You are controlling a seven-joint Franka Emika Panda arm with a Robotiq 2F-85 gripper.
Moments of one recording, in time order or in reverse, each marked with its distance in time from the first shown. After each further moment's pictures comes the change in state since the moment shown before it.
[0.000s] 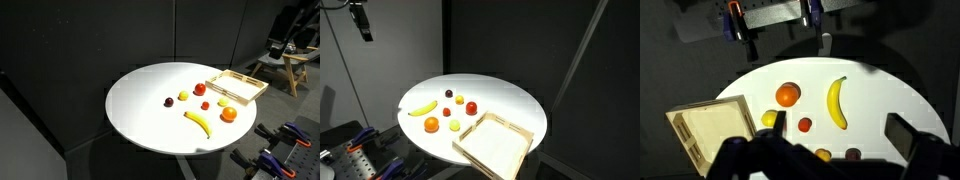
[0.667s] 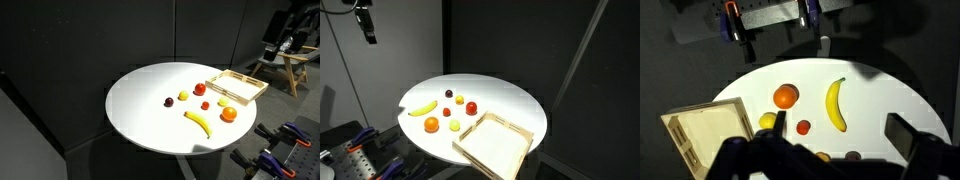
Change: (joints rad) arm -0.003 0.050 -0.009 0.007 0.000 0.021 0.000
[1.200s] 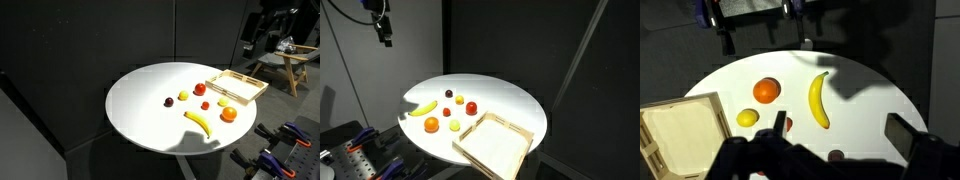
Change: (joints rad) arm 0.002 0.177 -0.073 0.069 0.025 0.089 -0.080
